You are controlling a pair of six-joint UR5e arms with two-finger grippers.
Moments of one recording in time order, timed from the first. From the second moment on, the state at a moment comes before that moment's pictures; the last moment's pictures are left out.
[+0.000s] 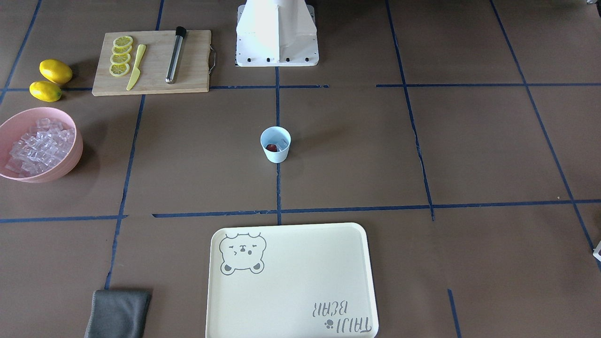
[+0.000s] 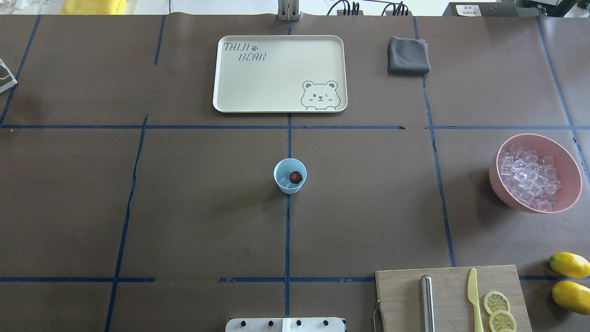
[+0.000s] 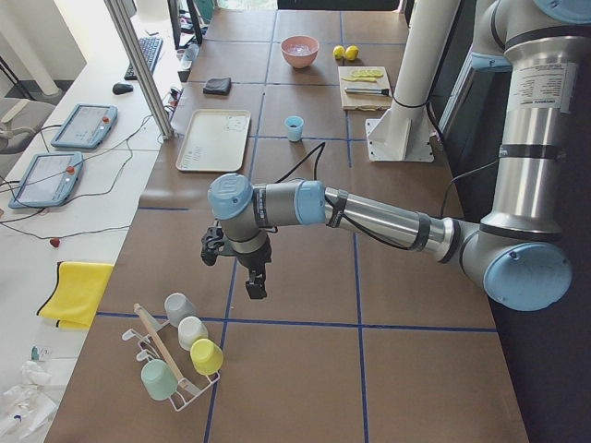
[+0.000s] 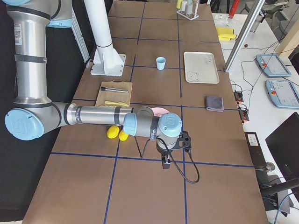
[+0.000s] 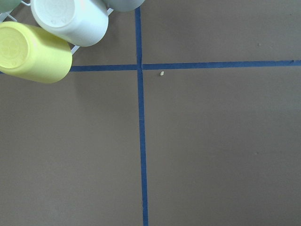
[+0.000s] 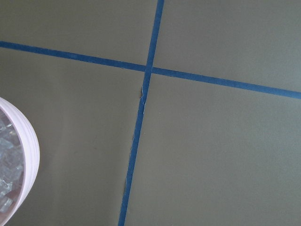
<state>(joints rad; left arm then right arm) -1.56 -1.60 -1.76 -1.22 -2.34 0.10 1.63 -1.62 1.64 -1.67 2.35 -0.26</state>
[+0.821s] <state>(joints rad) -1.56 -1.53 -1.72 -1.42 -2.34 0.14 1.63 -1.62 1.65 -1.67 2.35 -0.26</state>
